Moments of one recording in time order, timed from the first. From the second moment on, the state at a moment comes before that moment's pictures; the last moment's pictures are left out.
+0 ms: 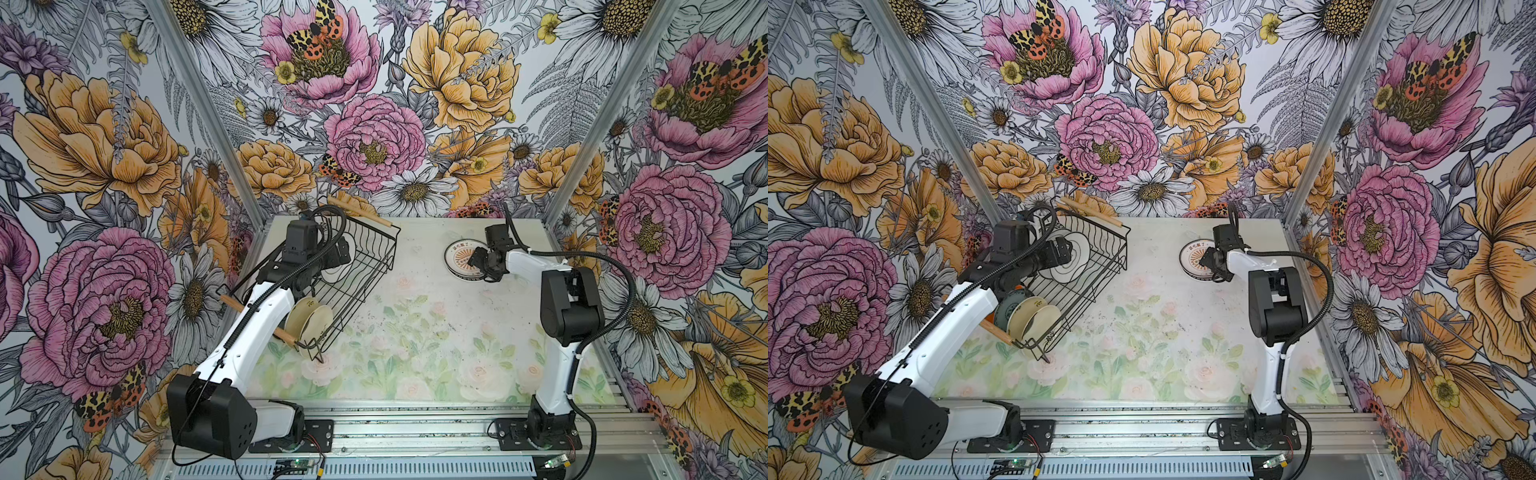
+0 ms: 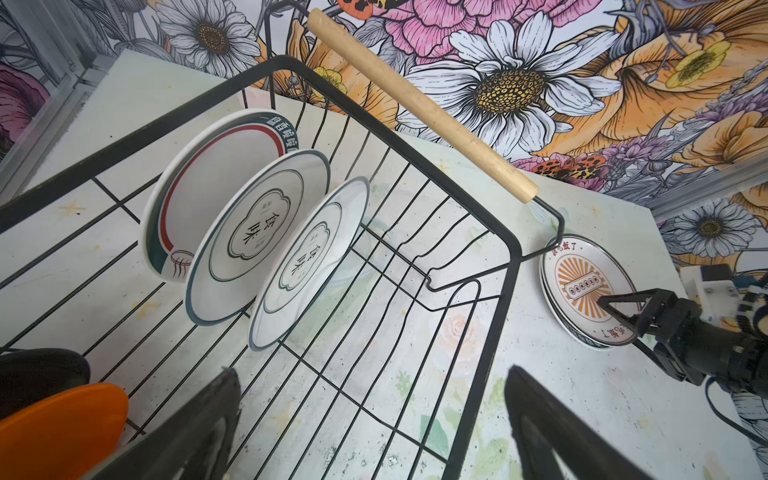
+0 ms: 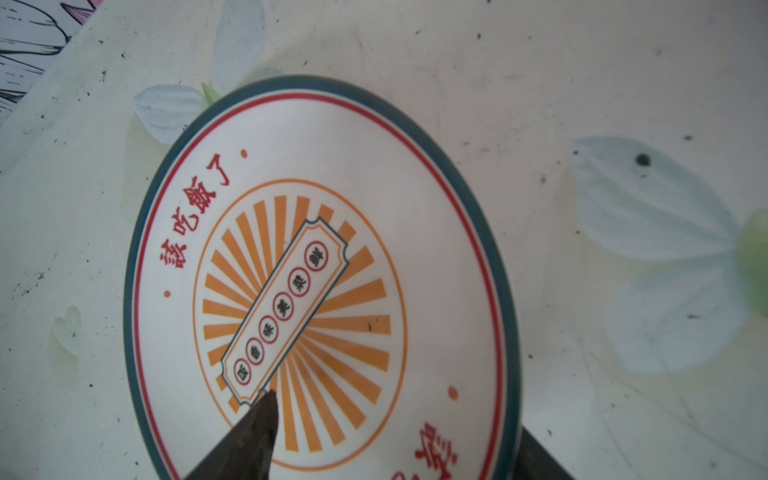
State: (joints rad) left arm -0.22 1.31 1.21 -0.51 -0.03 -0.39; right arm 0.09 2.03 1.42 -0.44 0.01 0.65
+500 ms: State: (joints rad) left arm -0.22 1.32 1.21 -0.51 -0.02 -0.39; right arm 0.09 2.01 1.42 -0.49 0.06 0.64
